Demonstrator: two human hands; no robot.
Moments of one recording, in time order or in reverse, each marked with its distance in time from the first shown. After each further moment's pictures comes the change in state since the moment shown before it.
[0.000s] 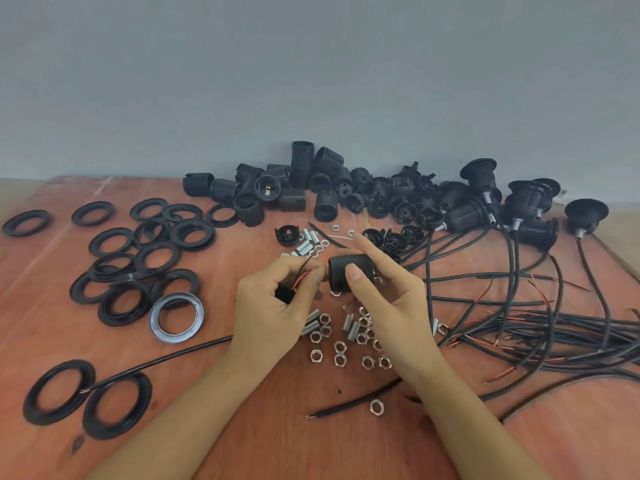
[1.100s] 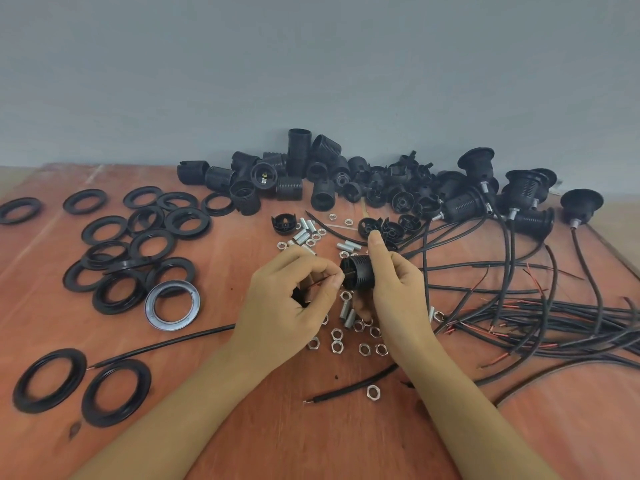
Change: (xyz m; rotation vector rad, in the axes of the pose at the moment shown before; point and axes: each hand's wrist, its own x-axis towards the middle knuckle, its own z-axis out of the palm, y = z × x) left_hand -0.004 0.005 0.002 0.153 -0.144 0.214; right_hand 0.007 0.000 0.002 0.007 0.217 0.273
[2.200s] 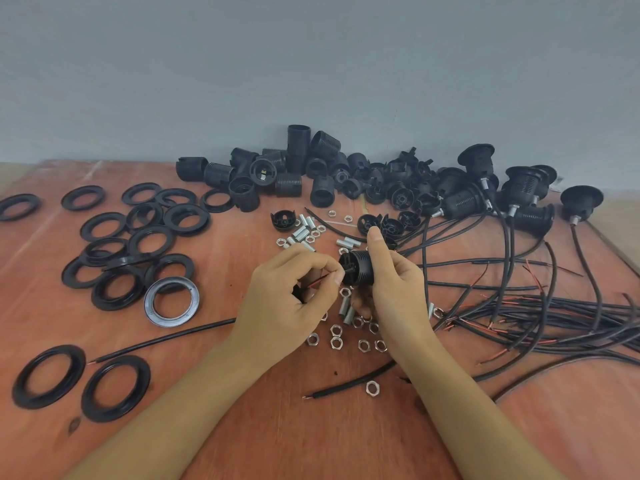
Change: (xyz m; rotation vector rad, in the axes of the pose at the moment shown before) left_hand 0.001 0.001 0.000 -0.003 -0.004 0.021; right_hand 0.002 0.004 0.000 0.040 0.002 0.020
